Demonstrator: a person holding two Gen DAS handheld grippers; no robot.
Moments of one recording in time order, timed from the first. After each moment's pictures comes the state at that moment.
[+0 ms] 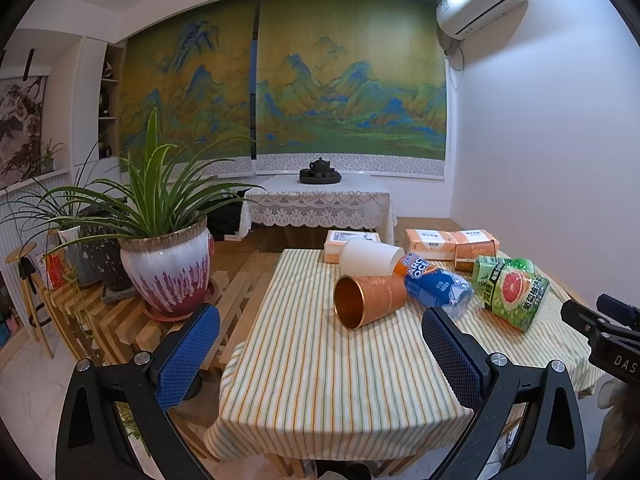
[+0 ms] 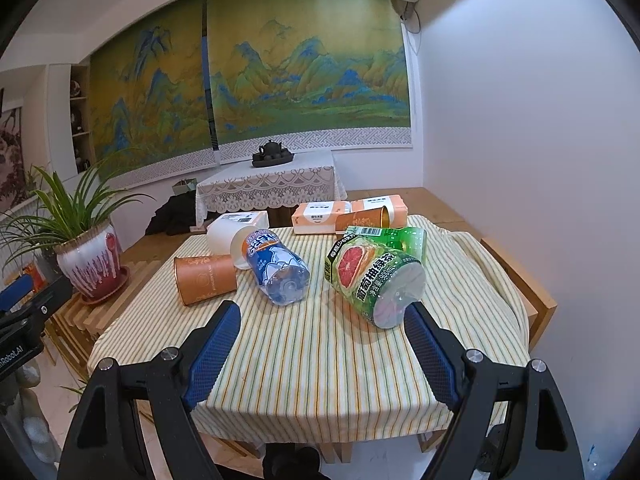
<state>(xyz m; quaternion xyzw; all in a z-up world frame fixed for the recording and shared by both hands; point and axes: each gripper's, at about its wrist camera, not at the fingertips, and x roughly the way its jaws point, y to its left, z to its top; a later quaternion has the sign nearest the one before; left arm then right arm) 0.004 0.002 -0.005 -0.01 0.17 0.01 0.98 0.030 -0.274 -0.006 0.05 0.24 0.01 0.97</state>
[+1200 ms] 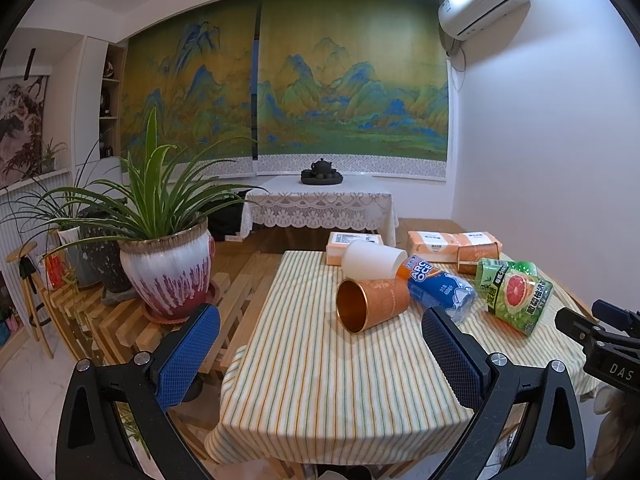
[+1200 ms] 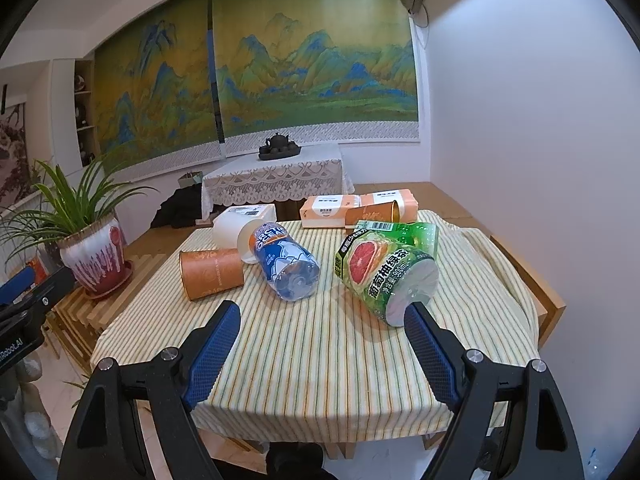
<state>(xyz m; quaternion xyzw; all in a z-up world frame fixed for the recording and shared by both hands) 0.010 0.002 -0.004 0.00 0.17 0.02 0.98 0.036 -0.265 -0.008 0.04 0.25 0.03 0.97</state>
